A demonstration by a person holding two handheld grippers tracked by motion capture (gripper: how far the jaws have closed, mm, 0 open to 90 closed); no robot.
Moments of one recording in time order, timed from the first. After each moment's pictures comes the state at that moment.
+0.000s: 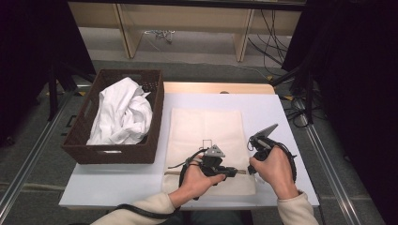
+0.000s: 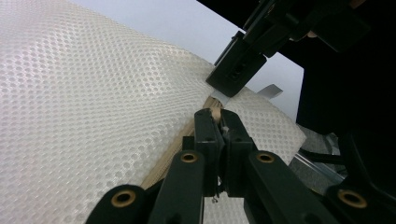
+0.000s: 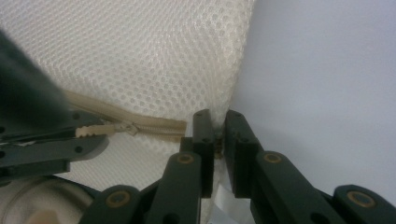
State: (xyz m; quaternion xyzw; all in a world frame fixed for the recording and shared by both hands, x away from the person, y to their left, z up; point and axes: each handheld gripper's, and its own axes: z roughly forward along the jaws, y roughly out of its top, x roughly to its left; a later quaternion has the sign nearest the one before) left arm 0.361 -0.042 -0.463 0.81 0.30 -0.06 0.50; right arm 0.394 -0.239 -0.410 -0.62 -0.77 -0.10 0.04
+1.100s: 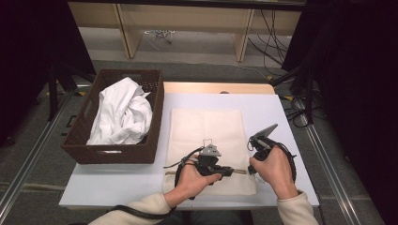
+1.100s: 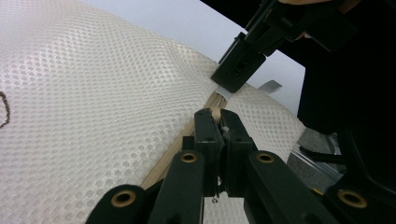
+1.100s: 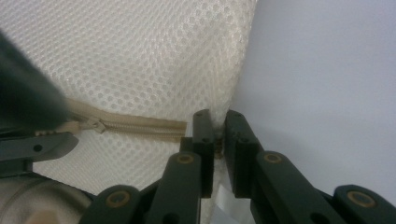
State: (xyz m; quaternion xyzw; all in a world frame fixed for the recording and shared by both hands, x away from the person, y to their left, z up) left arm 0.360 -0.030 -0.458 0.81 0.30 -0.05 0.50; right arm 0.395 -0.239 -0.414 -0.63 -0.77 -0.10 0.03
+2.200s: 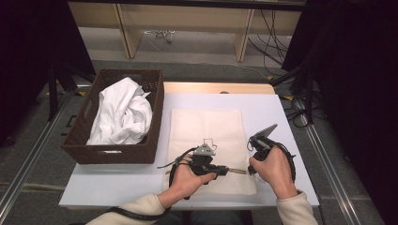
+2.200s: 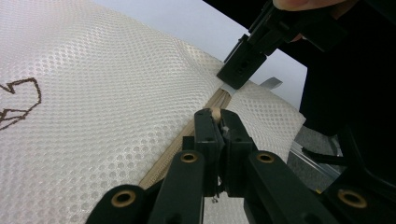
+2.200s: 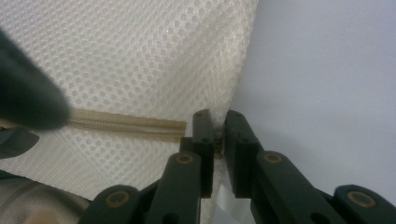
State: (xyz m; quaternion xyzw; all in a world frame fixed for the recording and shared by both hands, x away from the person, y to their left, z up) left arm 0.358 -0.015 -0.454 0.81 0.31 -0.04 0.50; right arm 0.395 -0.236 -0.413 -0.64 -0.76 -0.08 0.05
